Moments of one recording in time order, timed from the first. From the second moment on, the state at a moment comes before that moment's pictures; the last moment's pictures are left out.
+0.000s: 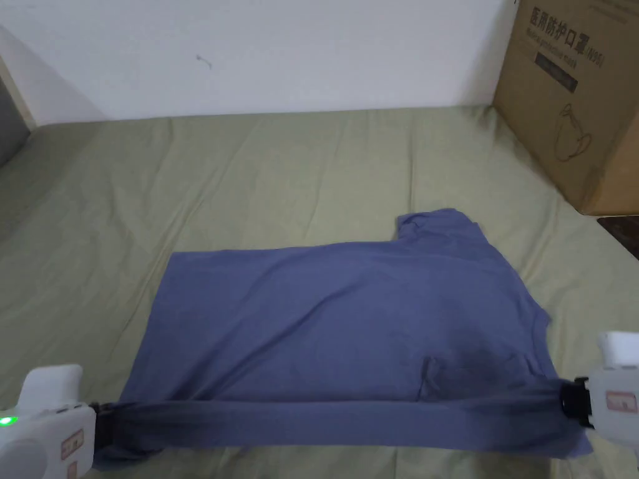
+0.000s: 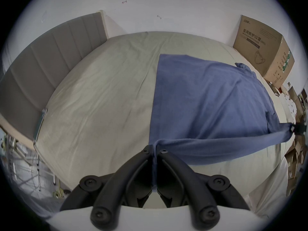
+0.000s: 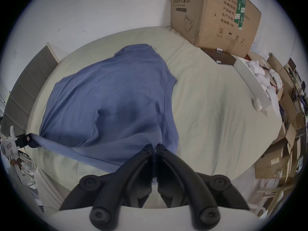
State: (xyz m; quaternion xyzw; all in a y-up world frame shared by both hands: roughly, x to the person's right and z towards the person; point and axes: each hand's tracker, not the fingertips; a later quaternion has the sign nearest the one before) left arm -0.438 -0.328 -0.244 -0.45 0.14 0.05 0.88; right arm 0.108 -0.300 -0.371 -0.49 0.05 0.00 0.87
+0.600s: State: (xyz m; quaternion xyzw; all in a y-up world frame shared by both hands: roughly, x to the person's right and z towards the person) left arm -0.466 -0.321 -0.287 -0.44 0.13 0.08 0.88; right arm 0.087 -0.314 -0.425 -0.49 0.02 0.04 0.87
